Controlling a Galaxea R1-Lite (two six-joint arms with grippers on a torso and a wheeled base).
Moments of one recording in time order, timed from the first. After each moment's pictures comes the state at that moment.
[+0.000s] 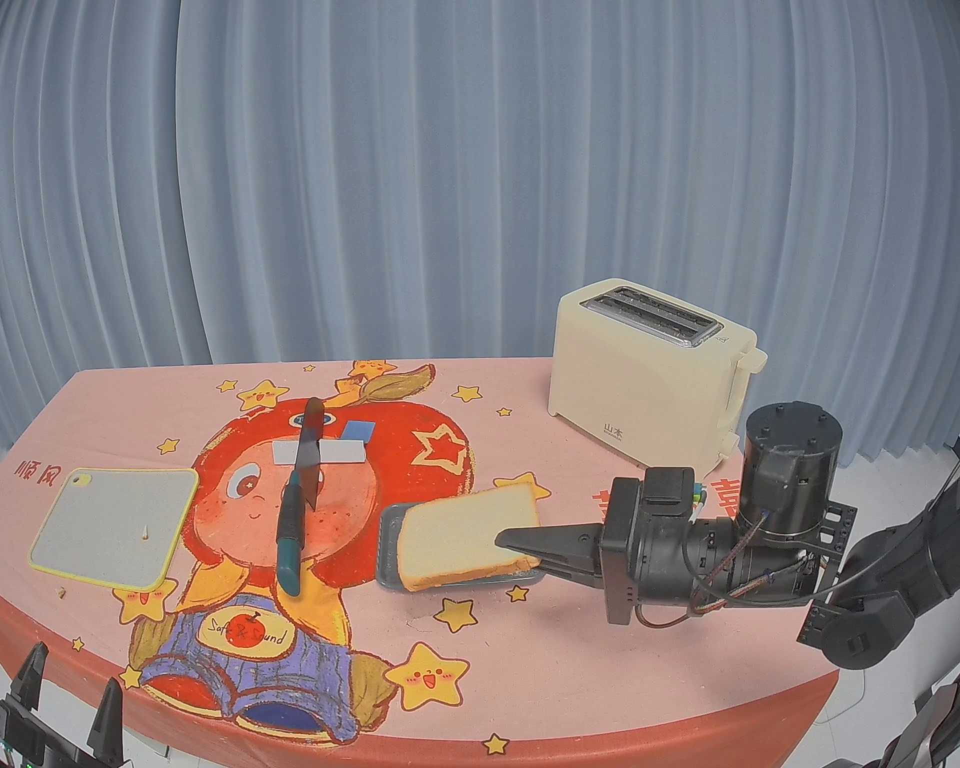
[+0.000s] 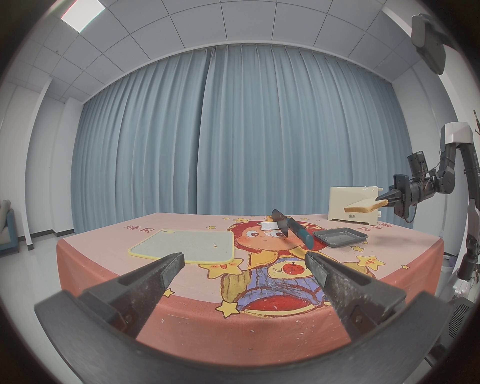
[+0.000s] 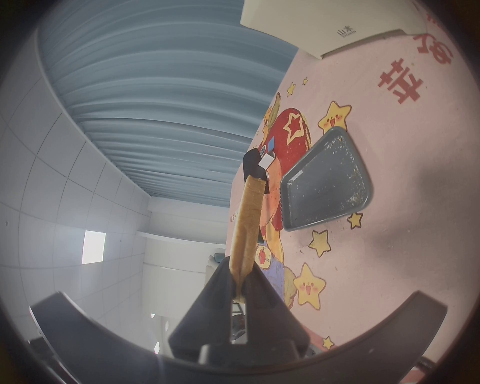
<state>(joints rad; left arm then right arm) 0.00 0.03 -0.02 0.00 0.03 0.00 0.75 1.83 -0.63 -0.95 0.43 1.32</state>
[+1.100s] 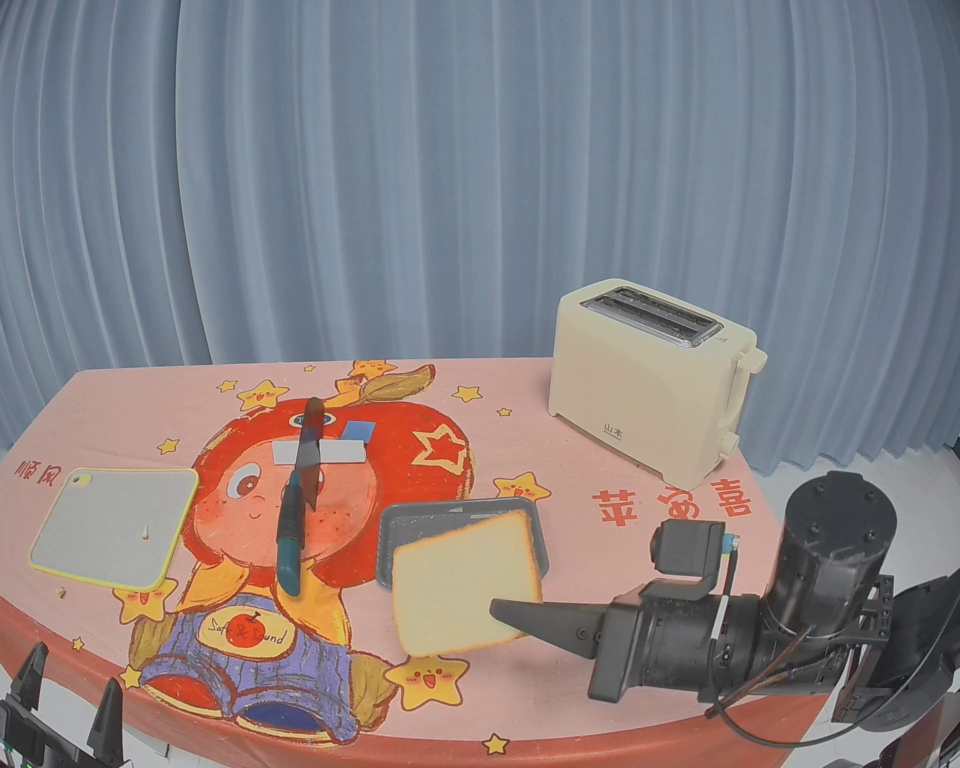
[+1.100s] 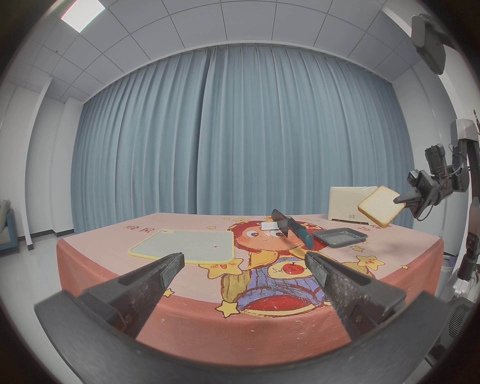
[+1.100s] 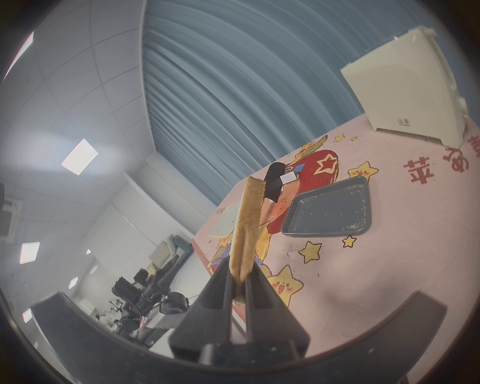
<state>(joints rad) 0.00 0.03 -0.02 0.00 0.03 0.00 0.95 1.71 -0.50 -0.96 0.15 0.77</state>
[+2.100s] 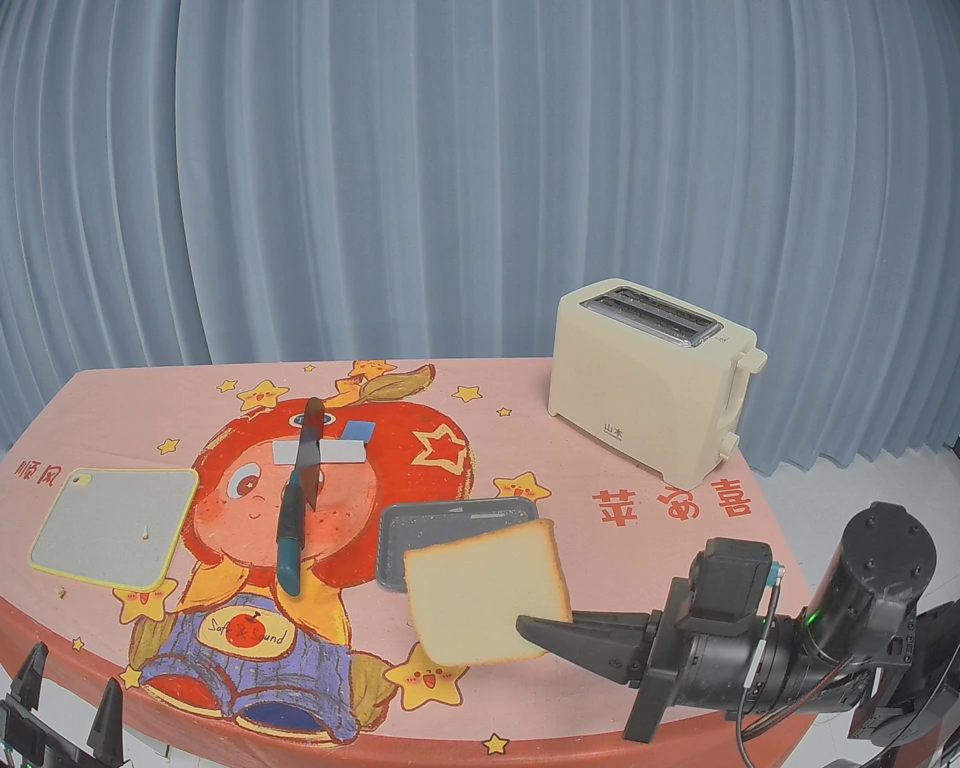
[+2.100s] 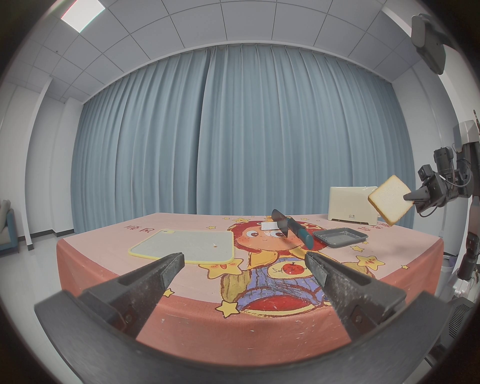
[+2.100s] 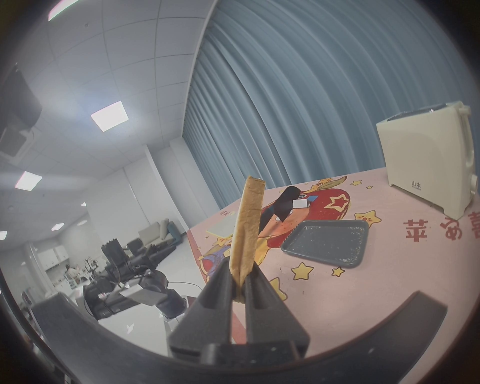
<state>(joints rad) 0.00 0.03 -0.02 0.00 0.03 0.00 0.97 1.68 -0.35 -1.17 0.14 0.46</state>
